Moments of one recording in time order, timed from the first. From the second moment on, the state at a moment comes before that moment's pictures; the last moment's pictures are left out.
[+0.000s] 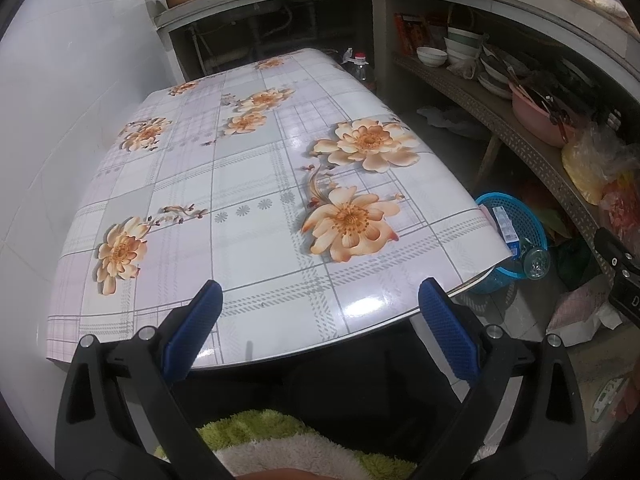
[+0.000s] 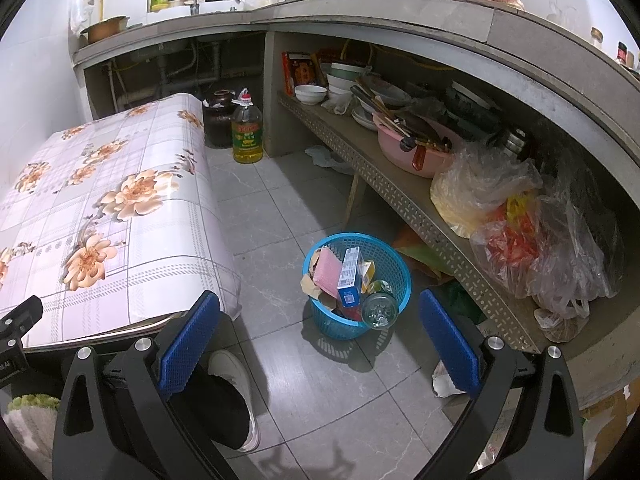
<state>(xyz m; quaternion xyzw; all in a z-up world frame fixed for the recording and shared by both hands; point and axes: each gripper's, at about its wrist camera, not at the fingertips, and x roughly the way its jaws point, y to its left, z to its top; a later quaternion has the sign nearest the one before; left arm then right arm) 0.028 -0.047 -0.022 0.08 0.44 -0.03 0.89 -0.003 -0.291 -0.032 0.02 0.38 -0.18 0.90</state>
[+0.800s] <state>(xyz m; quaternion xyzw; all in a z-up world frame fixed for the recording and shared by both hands) 0.029 -0.048 -0.022 0.08 0.44 -0.04 0.89 0.000 -0.289 -0.029 0.02 0.38 -0.18 0.91</state>
